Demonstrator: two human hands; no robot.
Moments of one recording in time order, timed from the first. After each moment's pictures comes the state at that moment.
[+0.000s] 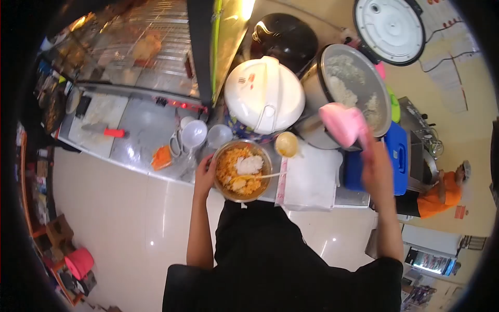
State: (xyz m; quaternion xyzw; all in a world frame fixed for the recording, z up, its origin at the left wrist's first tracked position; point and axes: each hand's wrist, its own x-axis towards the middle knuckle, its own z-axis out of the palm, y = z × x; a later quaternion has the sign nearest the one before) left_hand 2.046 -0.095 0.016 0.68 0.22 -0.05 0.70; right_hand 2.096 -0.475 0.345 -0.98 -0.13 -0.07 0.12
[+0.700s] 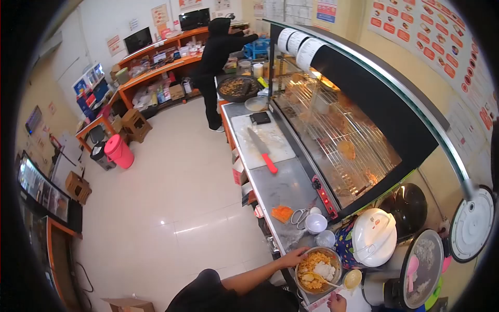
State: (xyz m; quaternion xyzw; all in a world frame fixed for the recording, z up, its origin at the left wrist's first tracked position) left_hand 2.009 -0.110 -0.006 0.69 0.18 -0.04 0.70; right_hand 2.065 -0.442 0.076 -0.90 -0.05 0.30 0.32
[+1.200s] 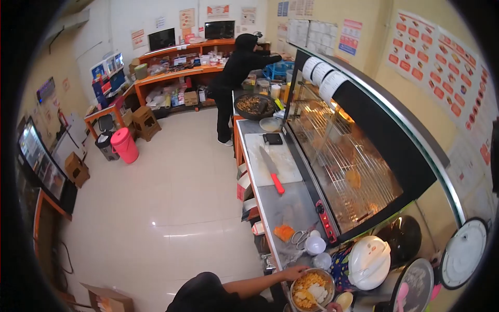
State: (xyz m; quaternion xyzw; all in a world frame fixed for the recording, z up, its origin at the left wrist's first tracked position) left_hand 2.032 -0.107 -0.040 0.72 0.13 -0.06 0.68; right_hand 2.095 -0.445 0.023 -0.80 -0.12 0.18 0.56
